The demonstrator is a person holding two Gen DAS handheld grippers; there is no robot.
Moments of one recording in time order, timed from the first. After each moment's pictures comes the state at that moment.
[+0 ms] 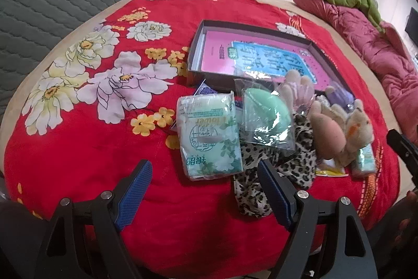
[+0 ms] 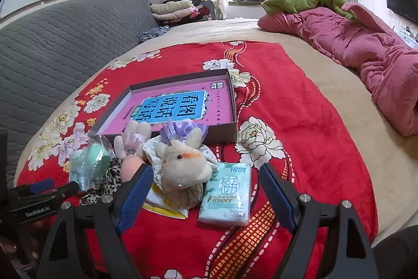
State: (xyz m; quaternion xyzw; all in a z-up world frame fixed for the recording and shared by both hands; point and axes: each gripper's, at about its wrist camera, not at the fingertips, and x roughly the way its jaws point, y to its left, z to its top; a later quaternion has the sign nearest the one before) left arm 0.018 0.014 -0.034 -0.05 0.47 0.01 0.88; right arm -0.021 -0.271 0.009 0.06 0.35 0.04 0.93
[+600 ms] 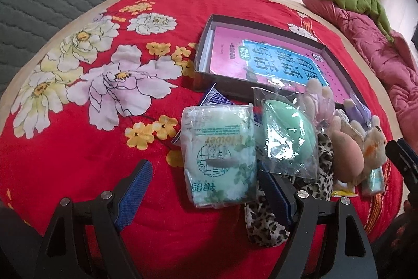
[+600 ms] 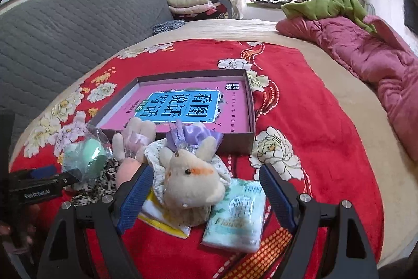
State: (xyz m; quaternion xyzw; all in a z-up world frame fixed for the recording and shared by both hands) left arm 0.051 0.027 -0.052 -0.07 0.48 0.02 0.88; right arm 0.009 -0.255 -0.004 0.01 0.35 0.08 0.93
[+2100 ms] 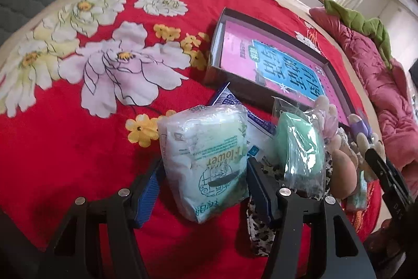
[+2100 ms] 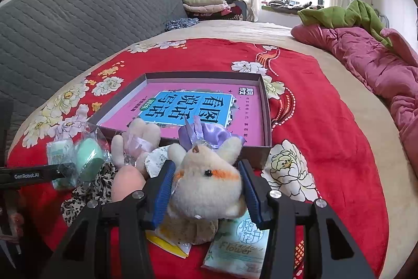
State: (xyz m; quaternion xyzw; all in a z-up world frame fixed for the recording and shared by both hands) left arm 0.062 0.054 -0.064 -0.17 0.49 0.00 0.85; right arm 0.029 -0.246 -0.011 -0.01 0.34 0.11 0.93
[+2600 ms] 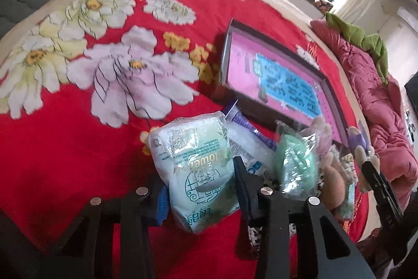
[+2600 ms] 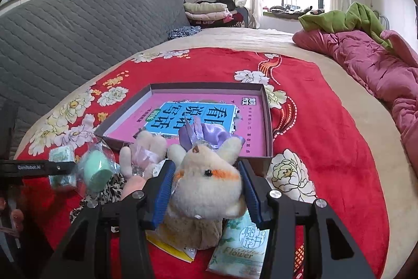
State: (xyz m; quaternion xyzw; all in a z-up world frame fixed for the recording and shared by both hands) left arm 0.064 0.072 -0.048 -0.20 0.47 -0.01 0.86; right arm 0.026 -0.248 0.002 0.00 0.32 0.12 0.94
